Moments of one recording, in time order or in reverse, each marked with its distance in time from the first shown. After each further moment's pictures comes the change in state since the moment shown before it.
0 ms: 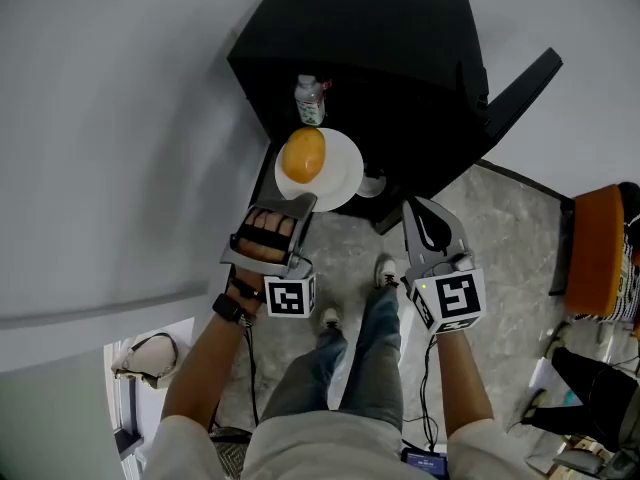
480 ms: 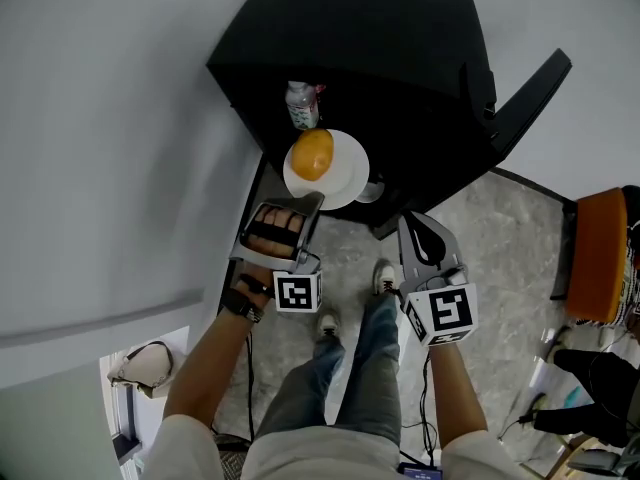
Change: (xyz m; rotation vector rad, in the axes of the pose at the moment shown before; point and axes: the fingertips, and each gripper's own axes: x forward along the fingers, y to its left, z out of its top) left arm 0.056 -0.027 0.012 -0.006 -0.006 -0.029; right arm 0.014 -0.014 -0.041 0.041 0.031 -0.017
